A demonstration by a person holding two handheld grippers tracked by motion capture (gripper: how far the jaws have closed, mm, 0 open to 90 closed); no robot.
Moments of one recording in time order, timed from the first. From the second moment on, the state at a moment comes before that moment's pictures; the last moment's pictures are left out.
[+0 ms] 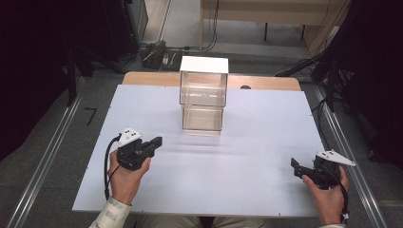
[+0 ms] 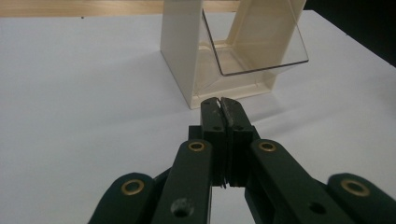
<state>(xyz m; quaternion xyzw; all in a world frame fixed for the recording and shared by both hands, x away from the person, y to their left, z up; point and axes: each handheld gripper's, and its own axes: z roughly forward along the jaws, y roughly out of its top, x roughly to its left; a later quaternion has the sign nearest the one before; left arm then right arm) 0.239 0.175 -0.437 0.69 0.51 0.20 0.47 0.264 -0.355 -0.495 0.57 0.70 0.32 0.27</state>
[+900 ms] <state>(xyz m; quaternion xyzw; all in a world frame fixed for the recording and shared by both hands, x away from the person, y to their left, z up) 0.257 0.153 -0.416 0.71 0.49 0.19 0.47 0.265 -0.357 -0.496 0.57 0.70 0.32 0.27</state>
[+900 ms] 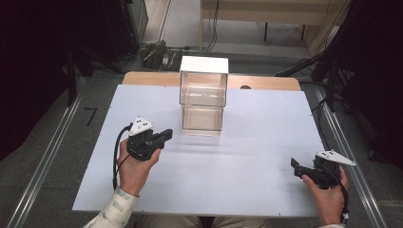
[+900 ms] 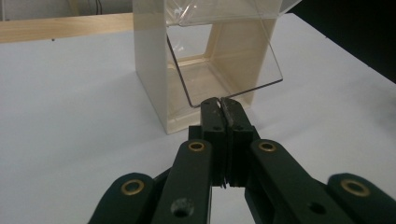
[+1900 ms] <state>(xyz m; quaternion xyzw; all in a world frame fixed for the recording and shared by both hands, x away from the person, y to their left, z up) 0.271 0.136 -0.388 0.72 0.47 0.20 0.48 0.265 -0.357 -0.496 0.57 0.70 0.32 0.27</state>
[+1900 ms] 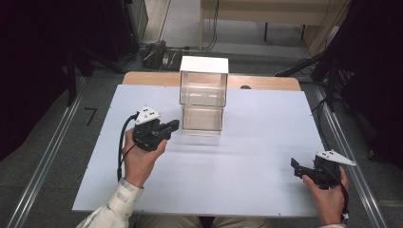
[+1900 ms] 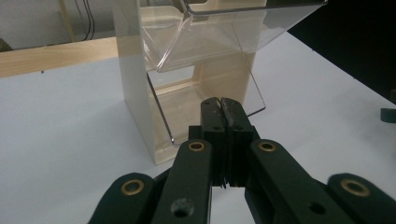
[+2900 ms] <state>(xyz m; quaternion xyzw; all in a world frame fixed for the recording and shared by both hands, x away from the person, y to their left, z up) 0.279 0.127 -0.375 0.71 0.45 0.20 0.49 0.266 -0.357 -0.496 0.57 0.70 0.33 0.27</state>
